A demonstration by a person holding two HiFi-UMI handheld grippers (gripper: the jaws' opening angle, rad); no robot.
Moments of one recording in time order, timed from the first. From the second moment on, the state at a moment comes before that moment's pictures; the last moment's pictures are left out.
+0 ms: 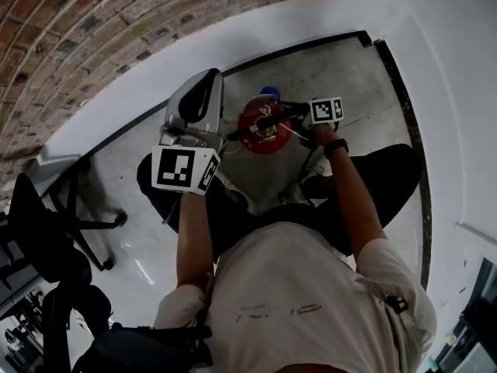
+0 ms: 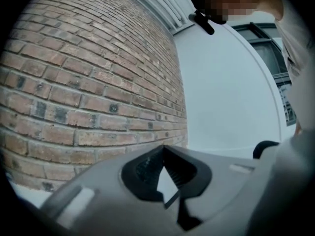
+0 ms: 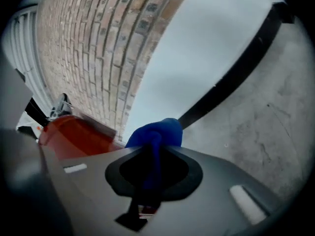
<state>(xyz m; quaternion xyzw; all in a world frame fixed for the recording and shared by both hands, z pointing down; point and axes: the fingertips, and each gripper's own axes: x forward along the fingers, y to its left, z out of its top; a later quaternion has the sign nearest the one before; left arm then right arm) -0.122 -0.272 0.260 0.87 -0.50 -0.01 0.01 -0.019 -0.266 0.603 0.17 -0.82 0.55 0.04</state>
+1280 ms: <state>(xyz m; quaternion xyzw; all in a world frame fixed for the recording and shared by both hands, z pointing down) -0.141 -0.284 0.258 0.86 -0.50 -0.01 0.02 -0.038 -0.339 0.397 -0.06 -0.89 0.44 0.03</state>
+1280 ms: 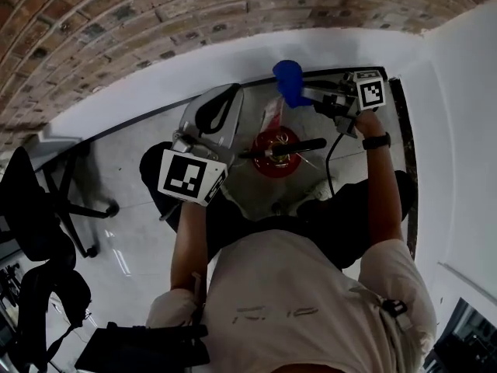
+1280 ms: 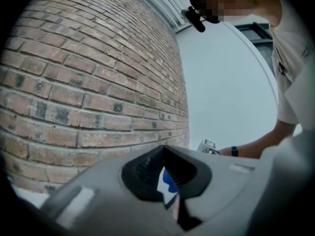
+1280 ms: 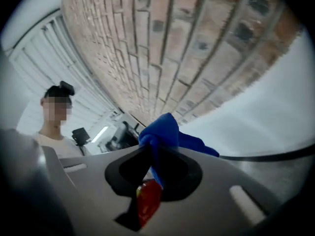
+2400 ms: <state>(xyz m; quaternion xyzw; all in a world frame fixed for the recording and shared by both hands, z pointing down) -0.146 -0.285 0.346 0.85 -0.52 0.08 0.08 -0.062 -0.268 0.830 0.08 -0.69 0.66 0.28</state>
